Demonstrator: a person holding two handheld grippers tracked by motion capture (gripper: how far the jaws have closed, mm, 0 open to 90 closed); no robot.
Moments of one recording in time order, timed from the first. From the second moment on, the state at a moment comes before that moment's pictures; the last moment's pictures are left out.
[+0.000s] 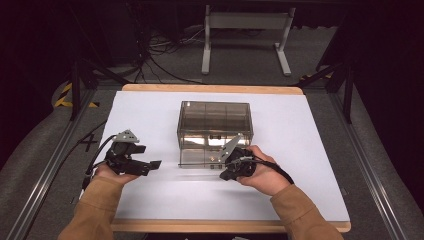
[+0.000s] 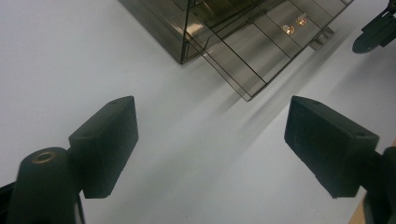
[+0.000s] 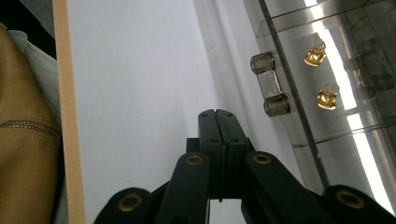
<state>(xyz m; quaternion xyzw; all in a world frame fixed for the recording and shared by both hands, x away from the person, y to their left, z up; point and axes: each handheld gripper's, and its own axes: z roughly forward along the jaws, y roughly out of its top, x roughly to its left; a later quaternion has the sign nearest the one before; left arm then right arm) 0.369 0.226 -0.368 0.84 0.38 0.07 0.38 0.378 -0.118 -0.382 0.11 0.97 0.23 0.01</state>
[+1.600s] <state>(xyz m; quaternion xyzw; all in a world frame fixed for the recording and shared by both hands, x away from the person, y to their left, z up) 0.369 0.226 -0.369 0.84 0.38 0.07 0.38 0.391 -0.117 -0.398 0.10 0.96 0.23 0.07</state>
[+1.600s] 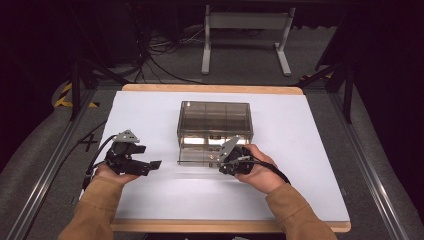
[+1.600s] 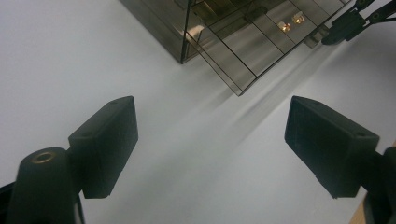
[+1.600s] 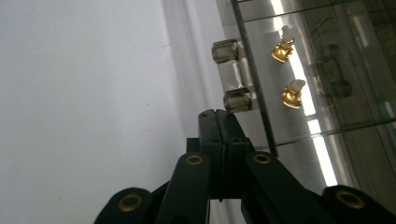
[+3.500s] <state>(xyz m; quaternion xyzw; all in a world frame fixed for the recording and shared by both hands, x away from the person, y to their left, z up) 0.365 0.232 -0.369 0.84 0.38 0.07 0.39 0.424 -0.123 -0.394 0.16 0.94 0.27 0.15</state>
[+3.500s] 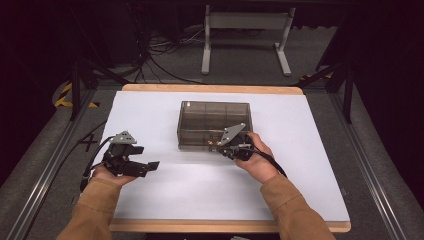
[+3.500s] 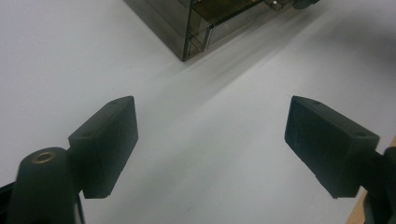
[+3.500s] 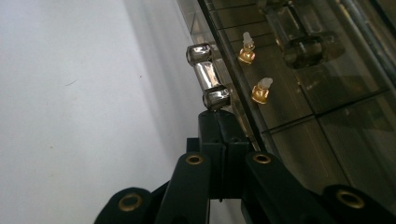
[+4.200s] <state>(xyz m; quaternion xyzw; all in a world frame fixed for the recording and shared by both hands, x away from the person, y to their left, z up) 0.363 0.234 -0.370 0.84 0.38 0.07 0.39 0.436 -0.128 -0.396 0.19 0.92 0.28 0.18</state>
